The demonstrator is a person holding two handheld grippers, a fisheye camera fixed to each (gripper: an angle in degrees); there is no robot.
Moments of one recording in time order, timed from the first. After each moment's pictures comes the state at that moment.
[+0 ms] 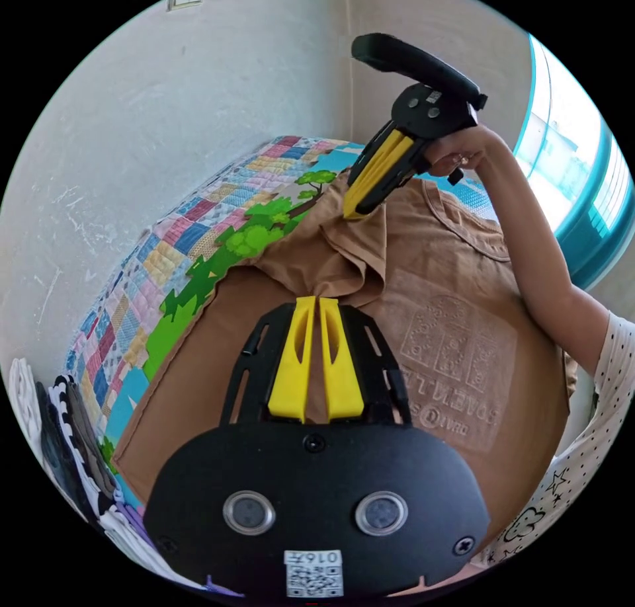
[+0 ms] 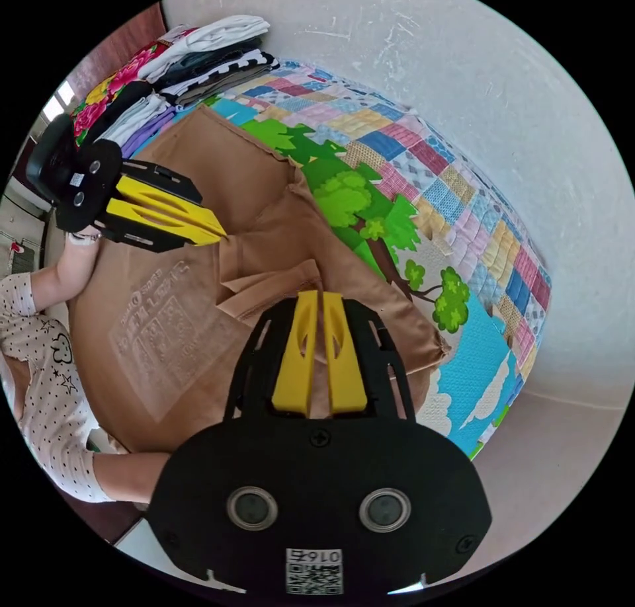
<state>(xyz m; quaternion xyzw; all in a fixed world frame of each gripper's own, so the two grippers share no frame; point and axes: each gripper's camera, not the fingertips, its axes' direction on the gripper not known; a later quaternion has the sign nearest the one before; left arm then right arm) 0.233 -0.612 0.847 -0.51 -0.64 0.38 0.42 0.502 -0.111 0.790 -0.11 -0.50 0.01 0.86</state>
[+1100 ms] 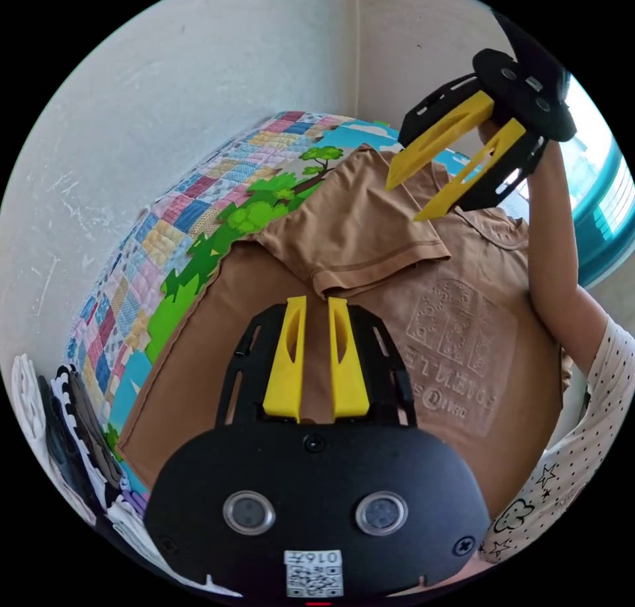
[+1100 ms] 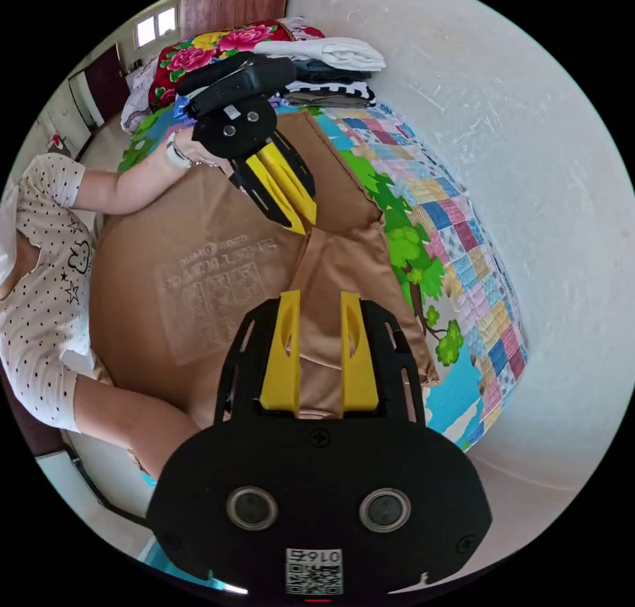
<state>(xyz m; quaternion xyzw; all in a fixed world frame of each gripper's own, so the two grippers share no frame) 0.225 -0.664 0.849 -0.53 -0.67 0.34 0.40 0.488 -0.054 0.657 0.02 -0.47 -0.12 0.87</state>
